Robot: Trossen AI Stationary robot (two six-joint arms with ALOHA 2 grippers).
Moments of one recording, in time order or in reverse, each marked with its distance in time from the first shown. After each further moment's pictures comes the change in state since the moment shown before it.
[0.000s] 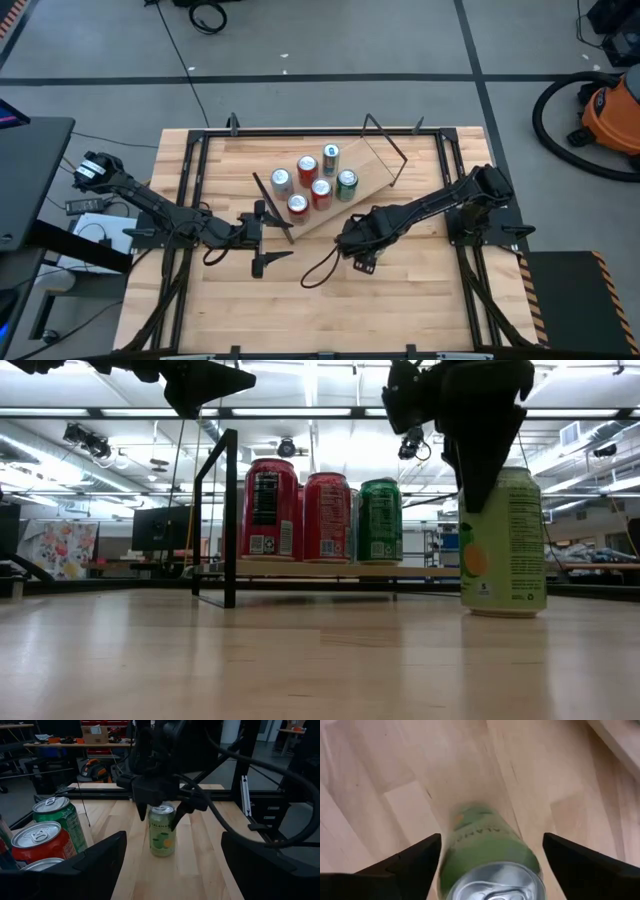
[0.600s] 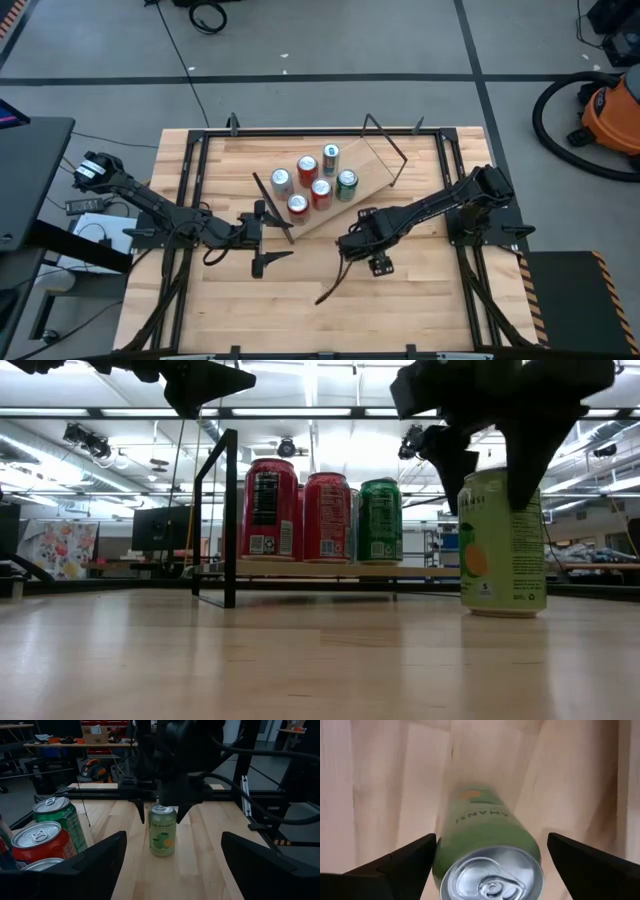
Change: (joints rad) left arm 0.000 0.000 0.000 0.000 0.000 0.001; right arm 0.009 -0.004 0.003 -0.032 -0.025 -0.539
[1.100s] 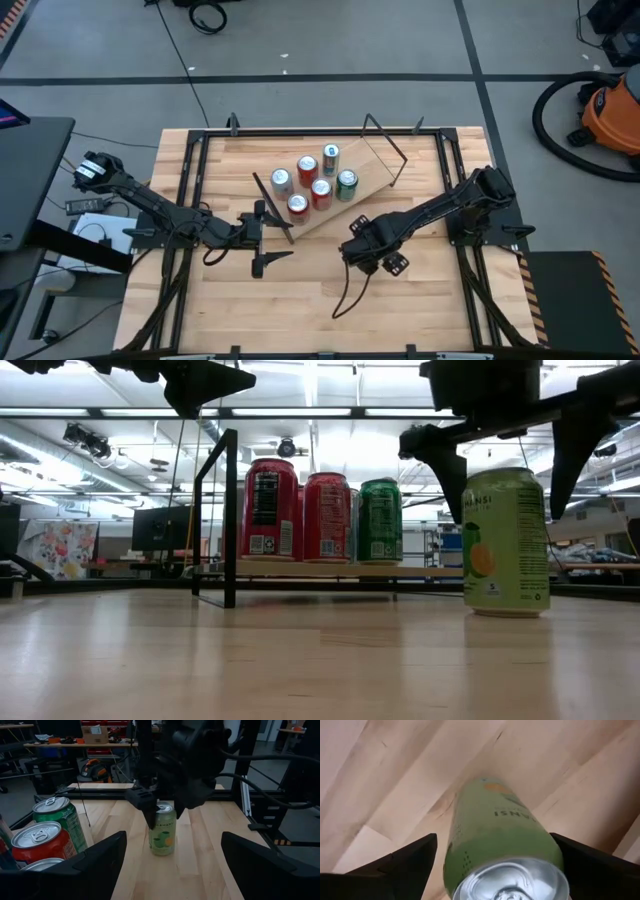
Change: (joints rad) left arm 0.000 0.000 0.000 0.000 0.000 0.001; right arm 0.033 -0.002 -0.042 0.014 -0.026 -0.502
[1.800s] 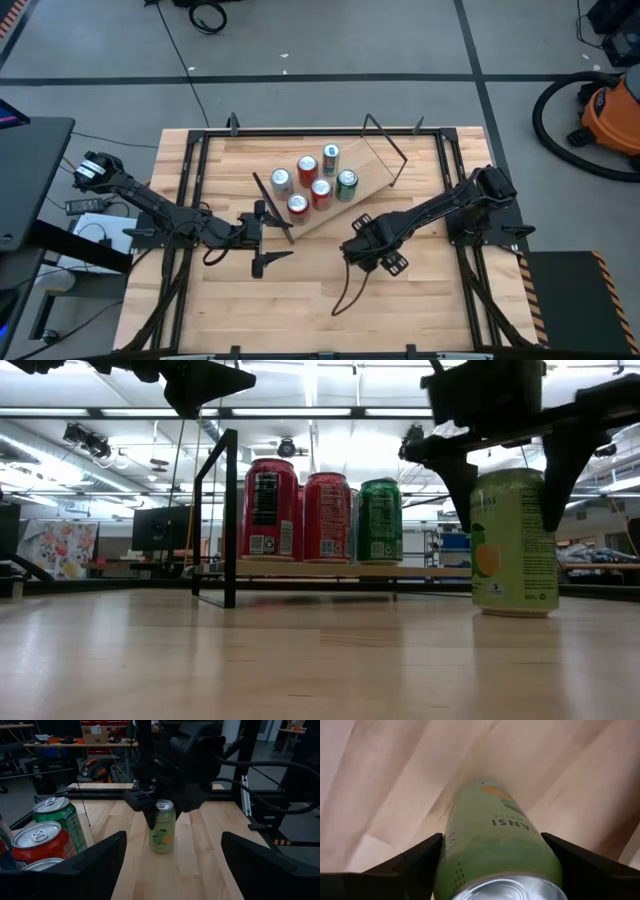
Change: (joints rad) left arm 0.000 0.000 0.000 0.000 0.000 0.000; right arm -0.010 -0.004 -0.046 0.039 0.012 0.040
